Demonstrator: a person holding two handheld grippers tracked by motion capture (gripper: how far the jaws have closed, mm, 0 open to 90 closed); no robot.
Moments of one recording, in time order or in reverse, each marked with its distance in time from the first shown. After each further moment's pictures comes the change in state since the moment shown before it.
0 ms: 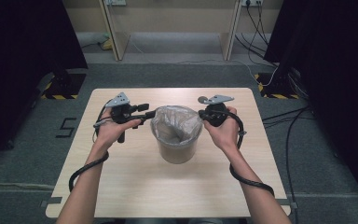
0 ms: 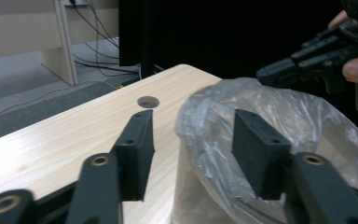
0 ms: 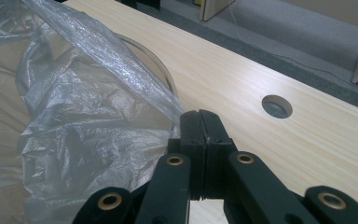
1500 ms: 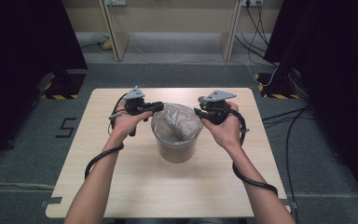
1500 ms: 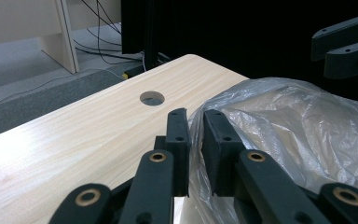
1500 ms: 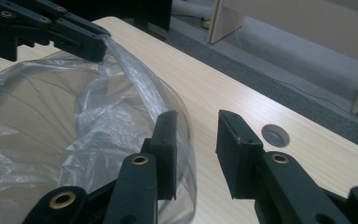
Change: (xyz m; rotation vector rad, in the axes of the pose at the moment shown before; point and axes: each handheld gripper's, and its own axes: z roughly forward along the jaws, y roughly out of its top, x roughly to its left) left arm 0.010 0.008 0.046 0.047 0.035 -0.025; right arm 0.006 0.018 -0.017 -0.070 0.036 -0.077
